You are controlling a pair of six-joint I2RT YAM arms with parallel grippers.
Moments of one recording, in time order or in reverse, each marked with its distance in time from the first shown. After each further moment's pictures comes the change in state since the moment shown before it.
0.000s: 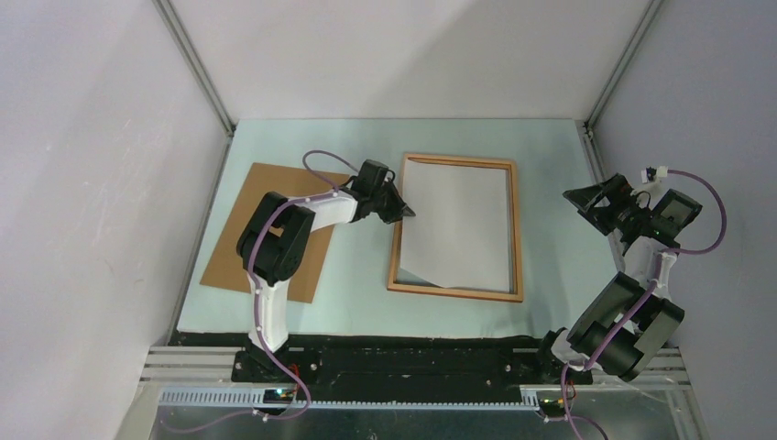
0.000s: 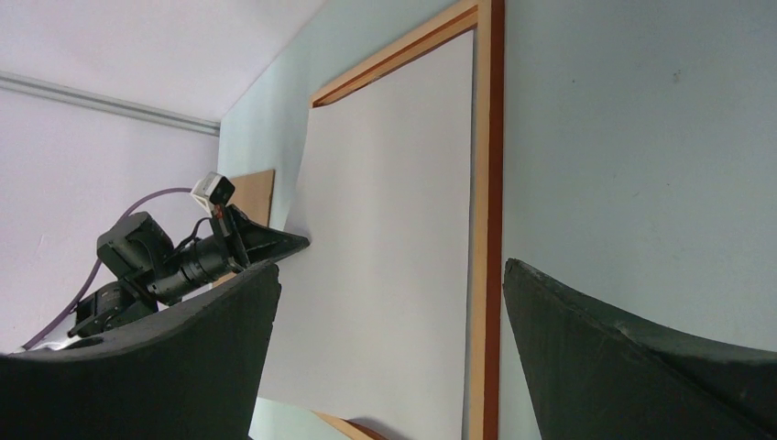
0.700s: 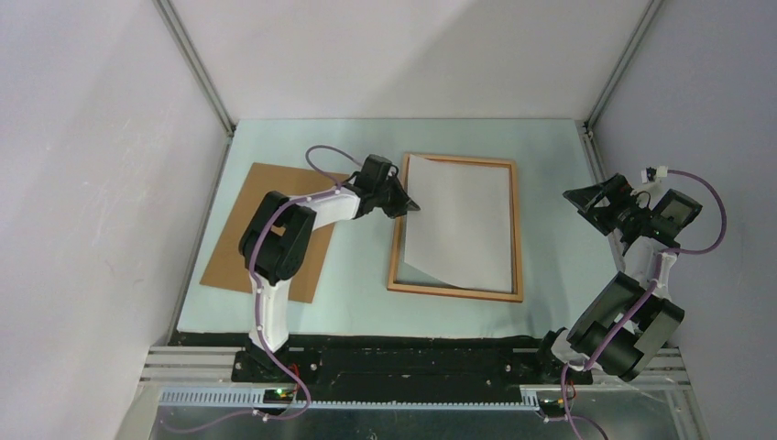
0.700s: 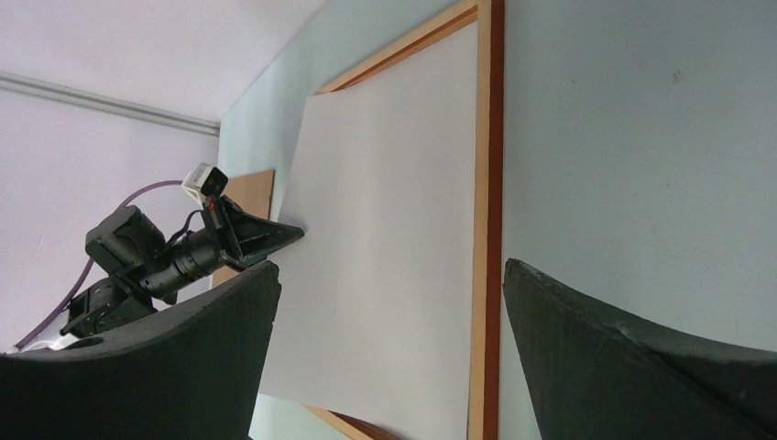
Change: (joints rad) left arm -0.011 0.010 0.051 0.006 0.001 -0.014; right arm 0.000 0.000 0.000 0.000 0.000 0.000
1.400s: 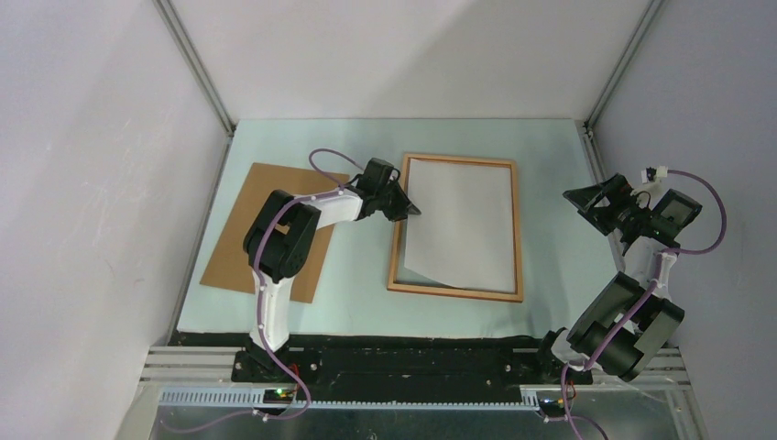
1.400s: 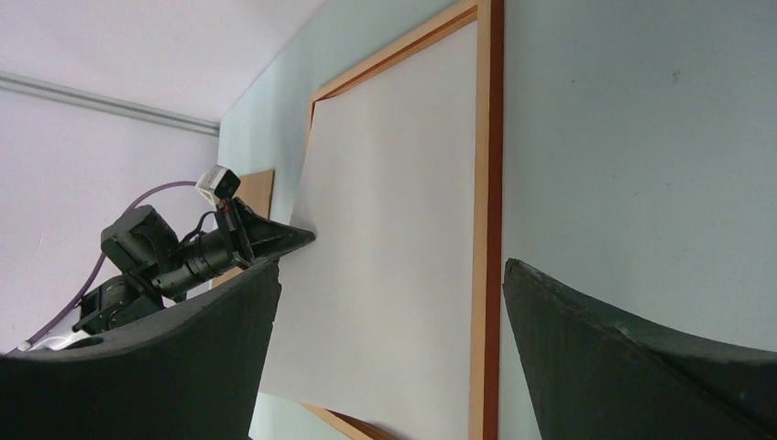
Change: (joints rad) left arm -0.006 0.035 0.004 -0.001 0.009 0.001; right arm 0.000 0.000 0.000 0.000 0.000 0.000
